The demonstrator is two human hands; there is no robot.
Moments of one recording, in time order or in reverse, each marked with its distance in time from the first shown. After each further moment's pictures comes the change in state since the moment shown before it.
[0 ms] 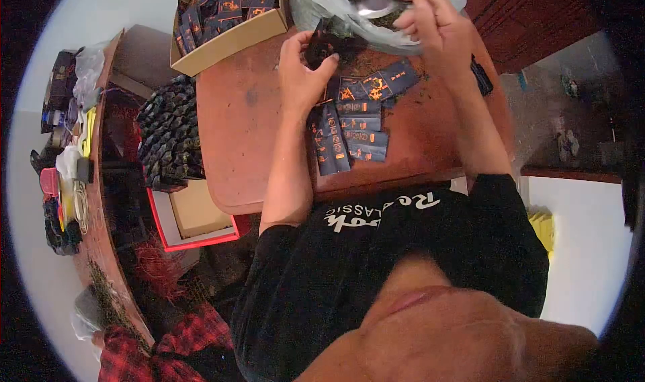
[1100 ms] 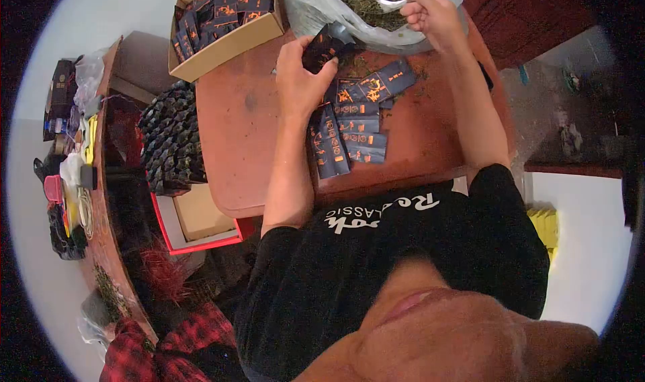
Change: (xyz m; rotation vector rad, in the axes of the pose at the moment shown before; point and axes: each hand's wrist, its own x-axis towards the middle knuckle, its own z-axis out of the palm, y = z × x) left_hand -0.002 0.009 0.003 0.266 0.047 0.142; right_hand 0.031 0.109 -0.011 0.661 -0.082 0.536
